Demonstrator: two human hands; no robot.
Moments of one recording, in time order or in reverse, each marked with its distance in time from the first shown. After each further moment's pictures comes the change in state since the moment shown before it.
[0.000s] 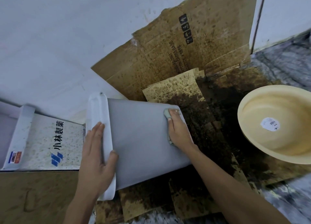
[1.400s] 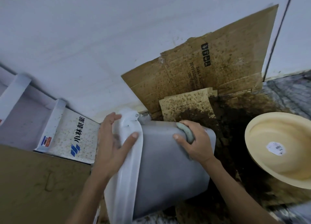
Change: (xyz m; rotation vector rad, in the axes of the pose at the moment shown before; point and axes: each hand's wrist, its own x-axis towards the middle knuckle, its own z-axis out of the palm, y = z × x) left_hand 0.001 0.034 -0.044 -0.372 0.135 -0.072; right_hand -0.047 -0.050 -0.057 0.002 0.119 -0.441
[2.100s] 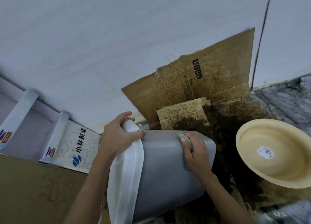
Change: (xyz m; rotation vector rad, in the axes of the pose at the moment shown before) left_hand 0.052 0.039 -0.008 0.034 -0.092 -0.079; right_hand -0.024 -0.031 -0.010 -0.028 0.184 0.088
